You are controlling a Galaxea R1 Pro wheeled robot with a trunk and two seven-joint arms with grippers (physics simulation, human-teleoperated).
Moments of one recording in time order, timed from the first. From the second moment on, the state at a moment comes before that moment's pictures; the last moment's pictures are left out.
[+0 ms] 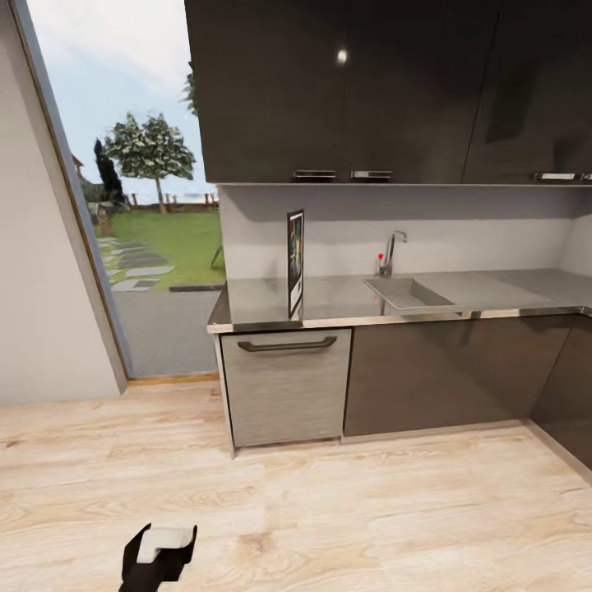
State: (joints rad) left arm 0.04 0.04 0.02 -1.14 -0.02 -0.05 -0.01; right arm -0.17 -0.02 0.00 -0.30 0.01 -0.10 -0.01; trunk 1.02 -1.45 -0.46
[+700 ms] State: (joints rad) left arm -0.40 -0.13 0.00 -1.46 -0.02 0.49 -0.06; right arm -0.04 -0.06 0.00 -0.65 0.01 -0.24 -0.01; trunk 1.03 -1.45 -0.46
